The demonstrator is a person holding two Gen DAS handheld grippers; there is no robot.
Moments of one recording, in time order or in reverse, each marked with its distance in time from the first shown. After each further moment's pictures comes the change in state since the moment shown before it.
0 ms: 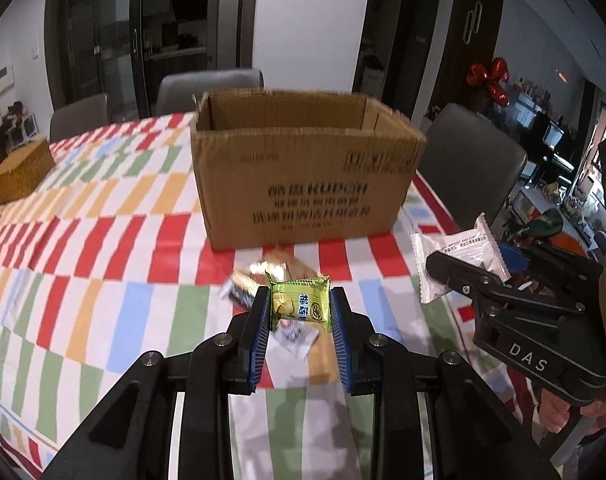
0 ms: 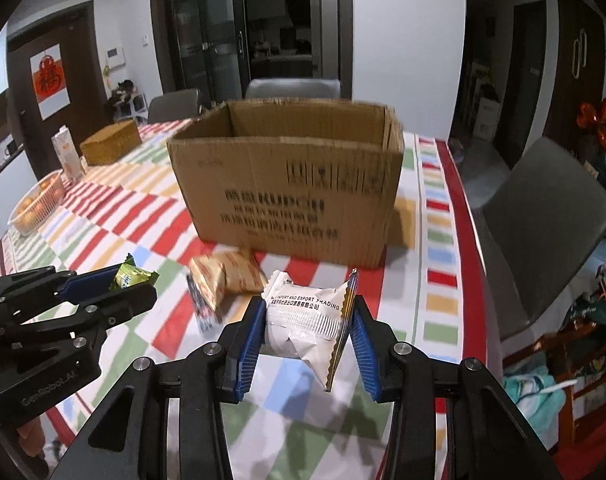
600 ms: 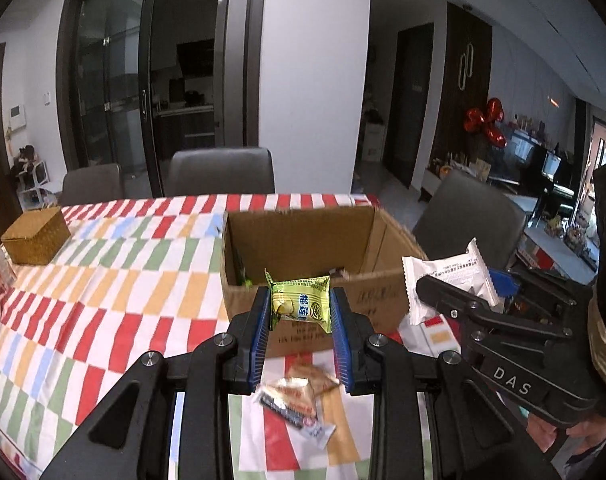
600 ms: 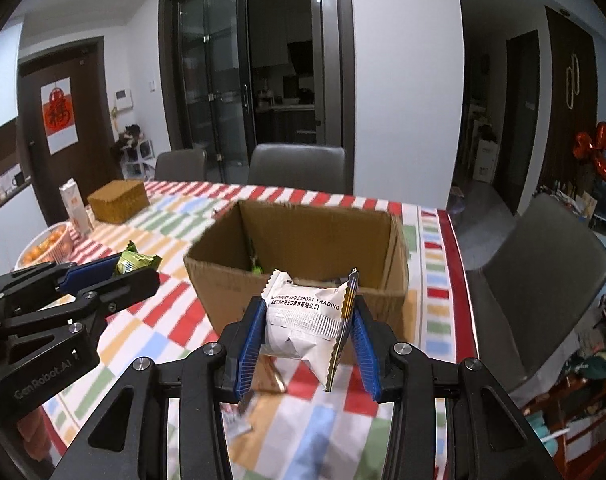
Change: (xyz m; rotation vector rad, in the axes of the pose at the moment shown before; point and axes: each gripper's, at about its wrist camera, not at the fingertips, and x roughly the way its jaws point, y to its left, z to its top) left arm -0.035 0.011 0.086 0.026 -0.213 0.031; right arm -0.027 0.010 0.079 0.006 -0.183 0.008
